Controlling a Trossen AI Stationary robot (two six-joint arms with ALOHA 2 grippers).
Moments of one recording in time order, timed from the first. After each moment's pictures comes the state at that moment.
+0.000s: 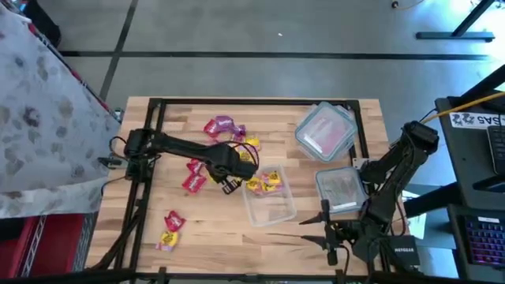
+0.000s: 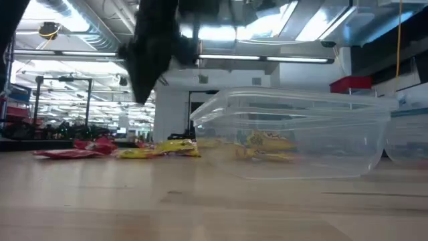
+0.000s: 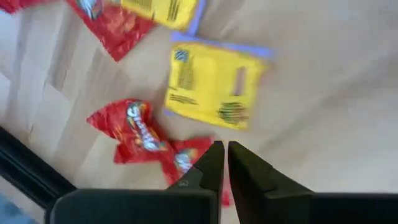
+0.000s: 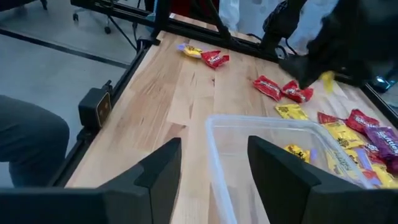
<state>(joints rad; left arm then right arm) -0.12 1.93 1.63 -1.39 -0.20 -0.81 1.03 1.39 0.82 -0.07 0.89 0.31</state>
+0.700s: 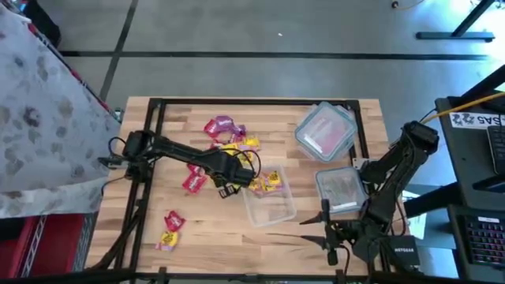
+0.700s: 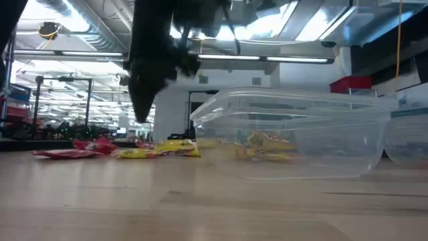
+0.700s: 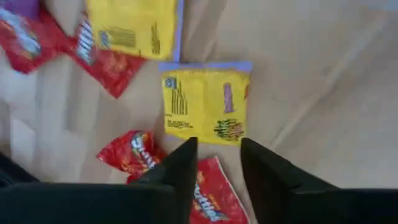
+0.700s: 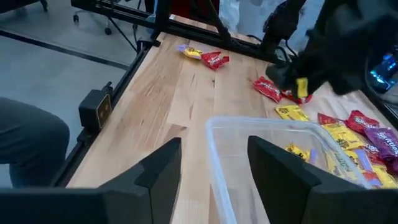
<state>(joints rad) -0.12 1.93 1.44 -1.21 -0.29 -0.60 1.03 1.39 0.82 -0.07 0.89 0.31</state>
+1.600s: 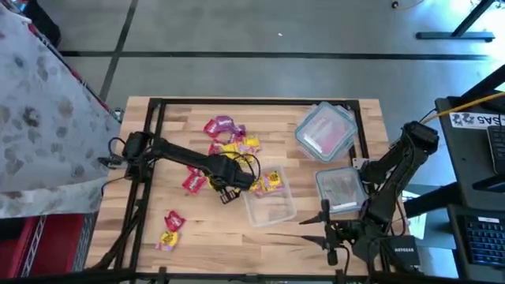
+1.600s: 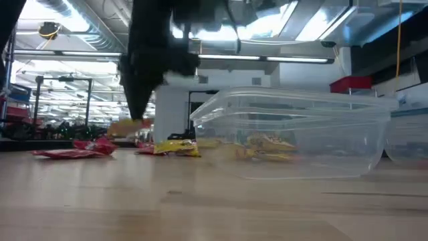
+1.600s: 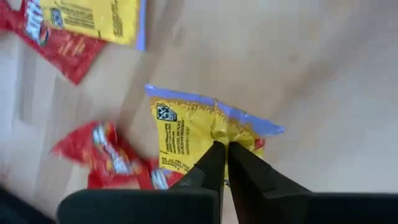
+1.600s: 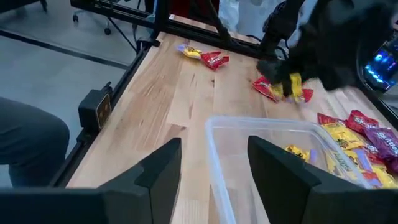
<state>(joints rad) -0.20 1.93 1.56 -1.33 -0.19 -0.72 1.03 1.39 0.82 -0.07 0.89 0.31</state>
